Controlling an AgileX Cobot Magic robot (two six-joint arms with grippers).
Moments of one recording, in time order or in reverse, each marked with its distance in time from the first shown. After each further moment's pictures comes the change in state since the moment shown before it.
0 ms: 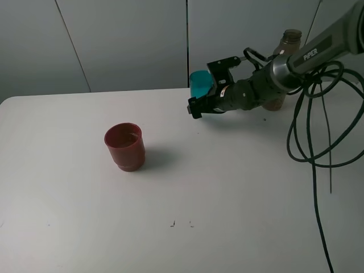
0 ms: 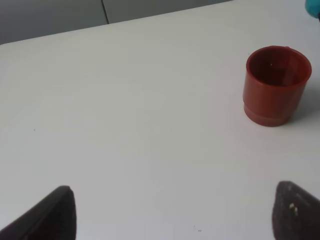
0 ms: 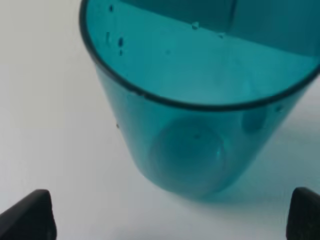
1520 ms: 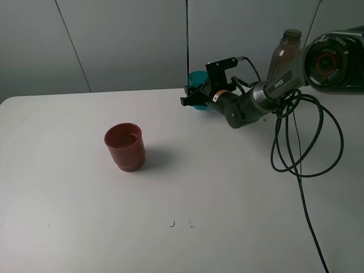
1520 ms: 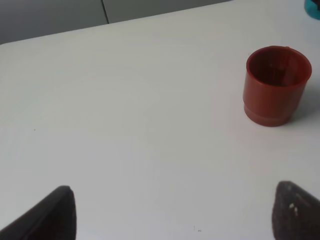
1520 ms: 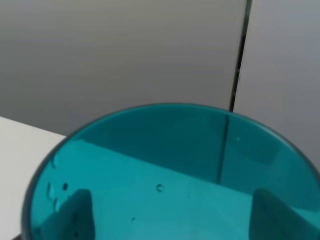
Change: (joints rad) left arm 0.000 0.000 0.000 0.000 0.000 0.002; right arm -0.010 0.269 -0.163 0.021 -0.557 -0.036
